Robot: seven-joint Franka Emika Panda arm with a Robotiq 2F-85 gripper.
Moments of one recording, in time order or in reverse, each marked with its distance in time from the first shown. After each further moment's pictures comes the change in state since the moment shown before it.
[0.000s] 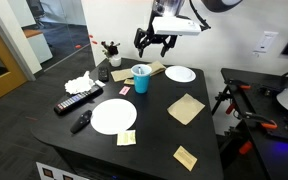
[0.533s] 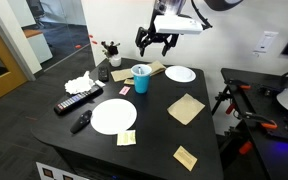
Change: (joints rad) arm -0.017 -0.014 0.010 -0.014 -0.003 0.000 0.000
